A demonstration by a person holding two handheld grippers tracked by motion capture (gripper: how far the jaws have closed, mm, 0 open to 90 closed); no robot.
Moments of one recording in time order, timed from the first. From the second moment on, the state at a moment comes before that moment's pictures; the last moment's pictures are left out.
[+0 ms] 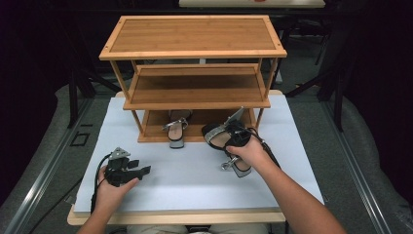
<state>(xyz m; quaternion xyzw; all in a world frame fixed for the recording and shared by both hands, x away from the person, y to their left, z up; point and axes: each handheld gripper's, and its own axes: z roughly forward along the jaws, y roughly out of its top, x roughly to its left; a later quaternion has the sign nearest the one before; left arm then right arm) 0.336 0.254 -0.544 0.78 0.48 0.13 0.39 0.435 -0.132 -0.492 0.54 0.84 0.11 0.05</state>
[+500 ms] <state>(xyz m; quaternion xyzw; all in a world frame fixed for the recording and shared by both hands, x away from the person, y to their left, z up) 0.336 0.254 -0.544 0.77 0.48 0.13 0.39 0.386 -0.190 -0.427 0.47 0.84 0.23 0.09</state>
